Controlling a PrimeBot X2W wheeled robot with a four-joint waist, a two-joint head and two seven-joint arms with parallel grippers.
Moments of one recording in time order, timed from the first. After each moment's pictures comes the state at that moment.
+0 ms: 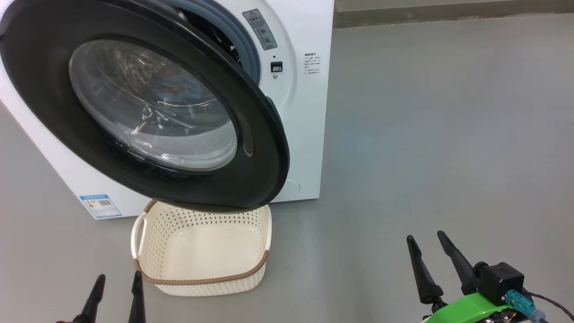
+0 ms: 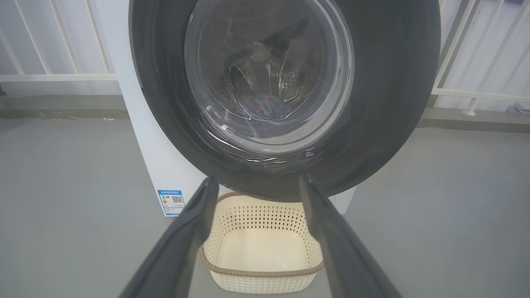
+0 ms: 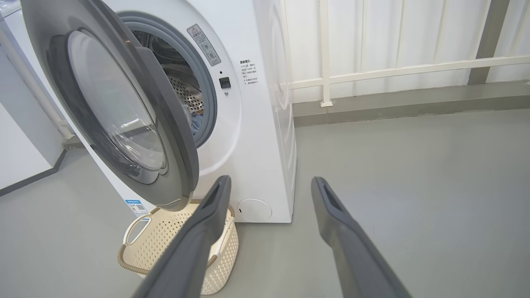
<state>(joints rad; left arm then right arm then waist) 0.11 0.04 0.07 0.13 -0.17 -0.11 -0.26 -0.03 -0.05 0.04 0.23 0.23 0.13 -0.25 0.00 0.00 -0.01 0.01</state>
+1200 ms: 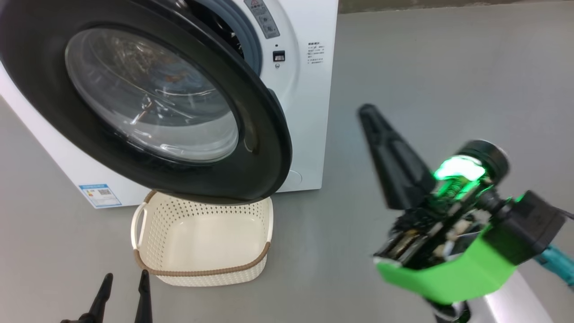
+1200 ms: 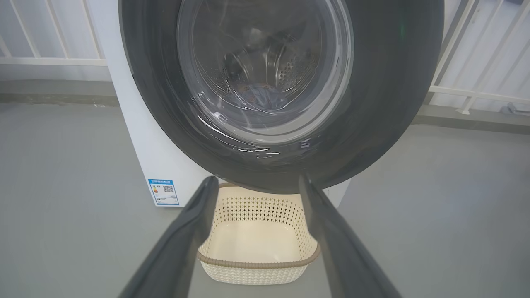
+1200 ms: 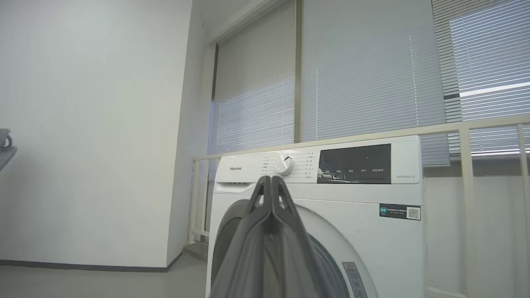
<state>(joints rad) 0.11 0.04 0.04 0.13 -0.21 -0.09 -0.26 -0.34 -0.13 0.35 -0.28 0.36 0.13 -0.26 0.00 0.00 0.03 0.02</state>
